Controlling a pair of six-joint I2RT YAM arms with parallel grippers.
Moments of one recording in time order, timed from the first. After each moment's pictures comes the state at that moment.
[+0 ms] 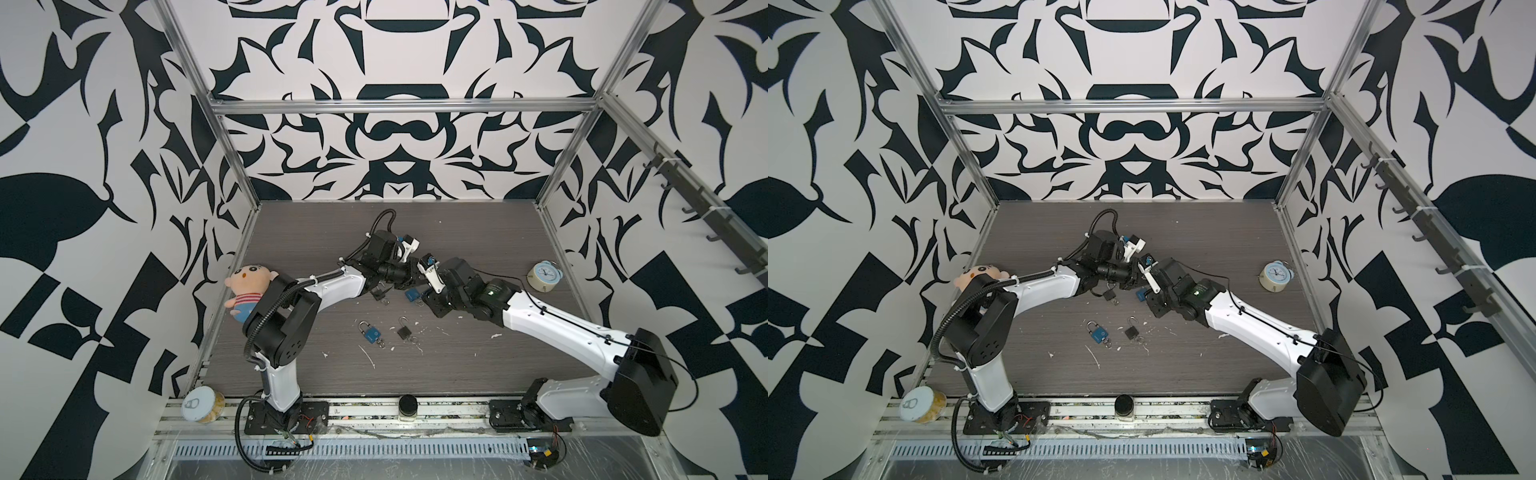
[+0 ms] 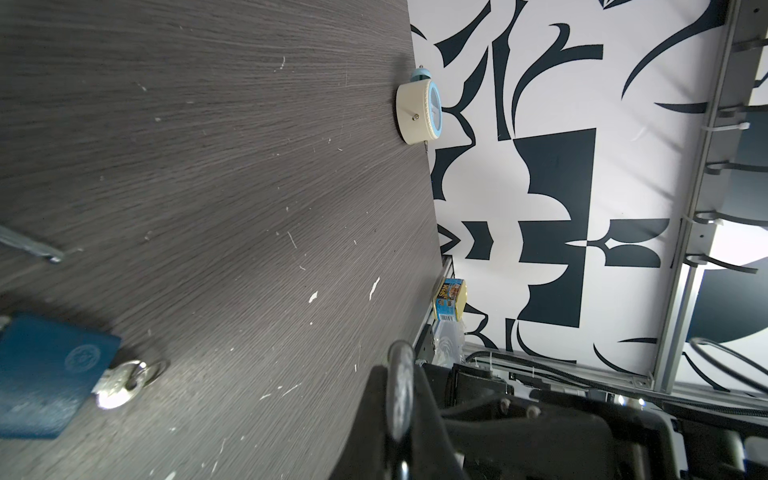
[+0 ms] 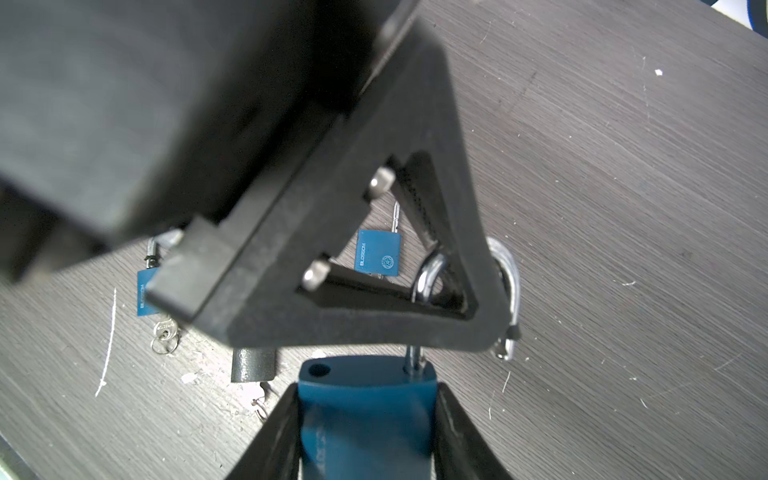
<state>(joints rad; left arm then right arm) -0.66 1.83 1.14 0.13 0.80 -0.91 0.77 1.34 0.97 -0.50 0.07 0.11</state>
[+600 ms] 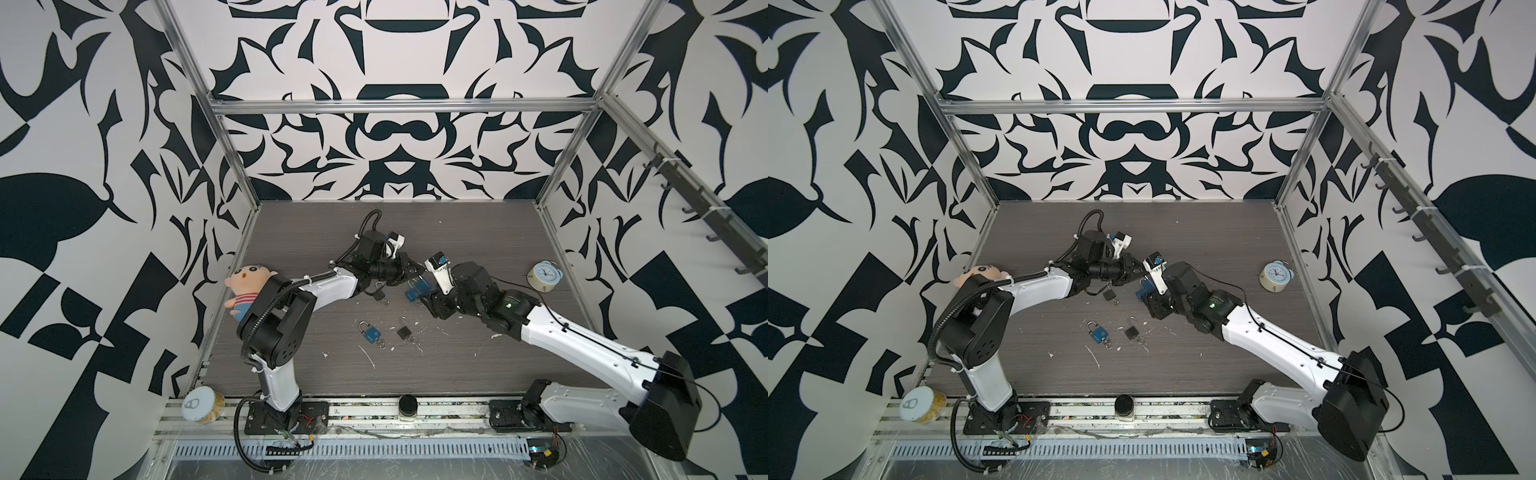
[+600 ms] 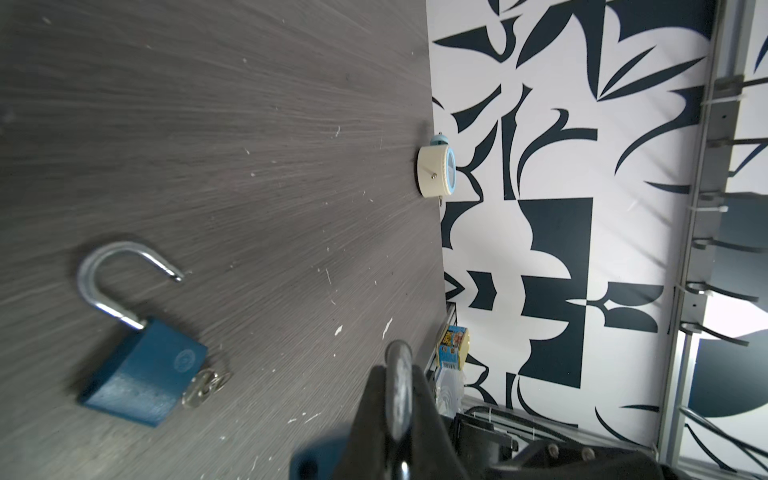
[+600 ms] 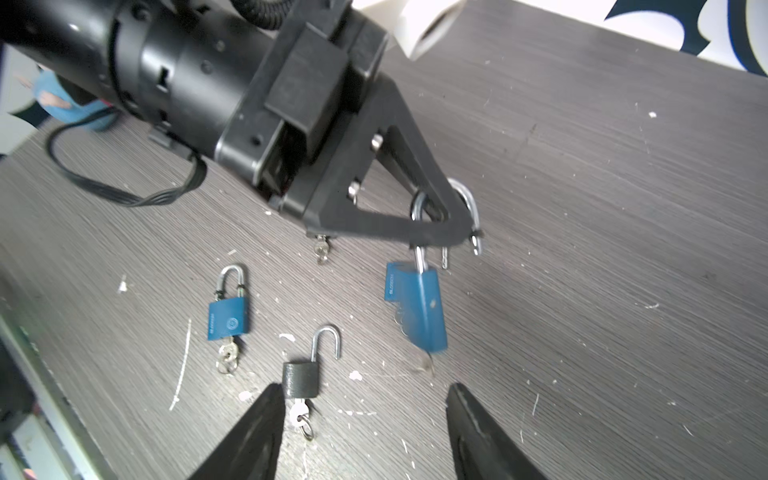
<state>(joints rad) -0.59 1.79 1.07 0.23 0.71 -1.00 0.75 1.17 0.86 -0.37 -0.01 0.19</state>
